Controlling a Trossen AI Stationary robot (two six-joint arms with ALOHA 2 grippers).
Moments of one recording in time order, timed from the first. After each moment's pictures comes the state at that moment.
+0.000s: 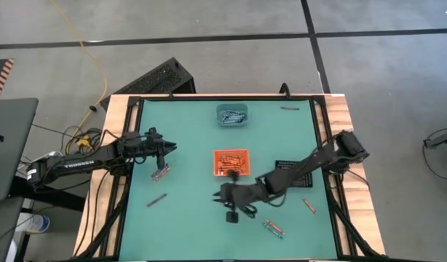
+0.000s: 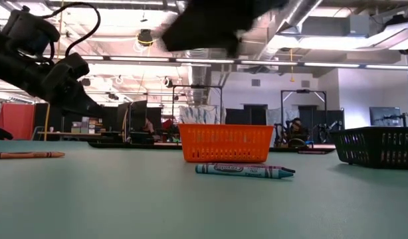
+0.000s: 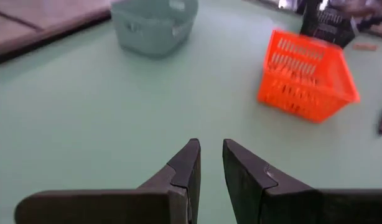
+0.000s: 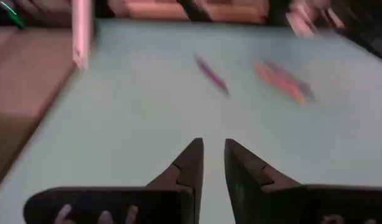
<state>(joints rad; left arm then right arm) 0.37 0.36 0.01 0.05 0.02 -0.18 0.37 1.88 1.25 0.11 0.28 0.21</state>
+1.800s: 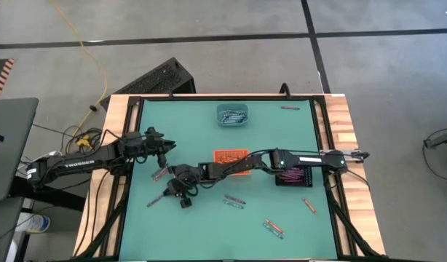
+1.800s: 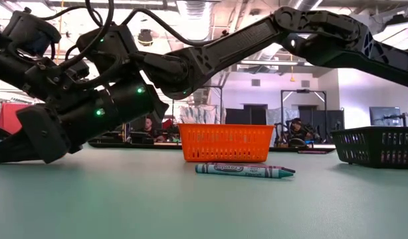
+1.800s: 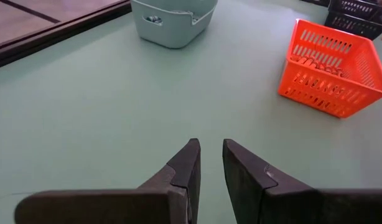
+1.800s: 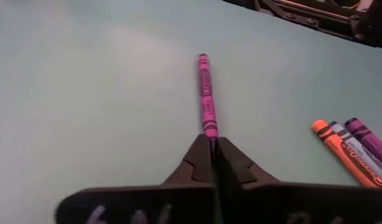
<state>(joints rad) 0.37 0.38 0.01 0.03 -0.05 -0.17 0.10 2.83 2.34 0.01 -0.24 -0.25</state>
